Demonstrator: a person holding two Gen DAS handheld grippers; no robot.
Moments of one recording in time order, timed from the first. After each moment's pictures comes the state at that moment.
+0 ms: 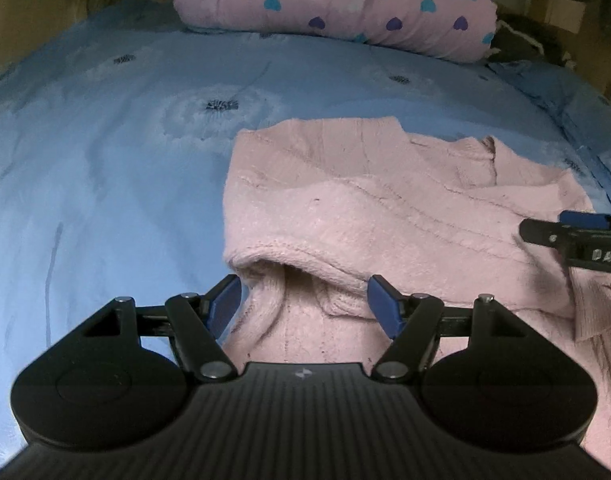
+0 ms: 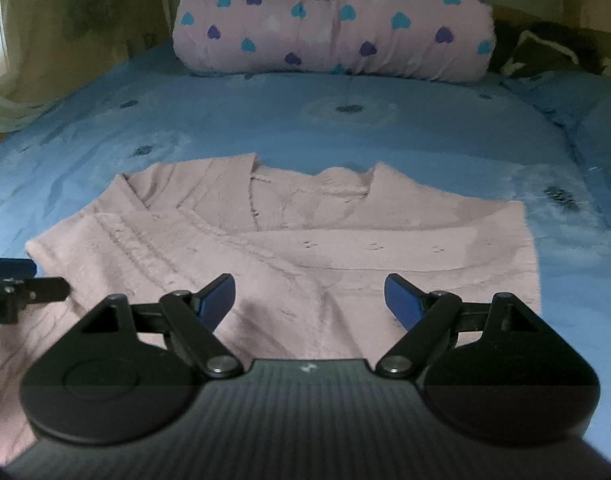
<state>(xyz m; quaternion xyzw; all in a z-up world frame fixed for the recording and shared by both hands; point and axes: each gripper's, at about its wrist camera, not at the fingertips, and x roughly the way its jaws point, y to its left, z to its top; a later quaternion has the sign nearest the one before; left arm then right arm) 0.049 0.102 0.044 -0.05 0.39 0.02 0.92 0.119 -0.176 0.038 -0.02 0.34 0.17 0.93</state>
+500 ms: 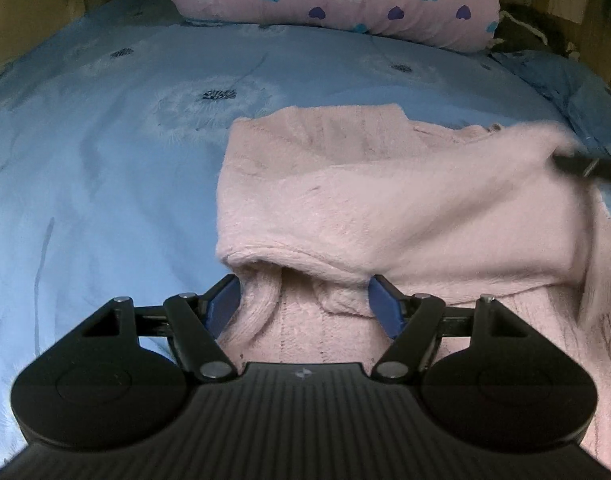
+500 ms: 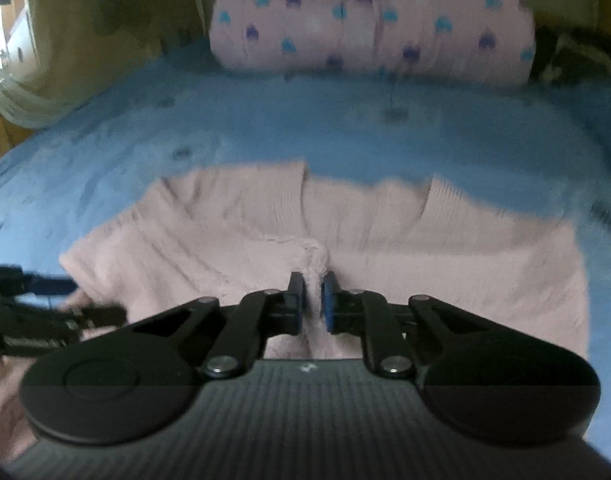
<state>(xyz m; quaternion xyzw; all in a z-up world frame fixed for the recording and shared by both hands) 0.057 0.096 0.030 -0.04 0.41 0.03 0.91 0.117 -0.154 0.057 -0.02 0.31 0.21 0.93</state>
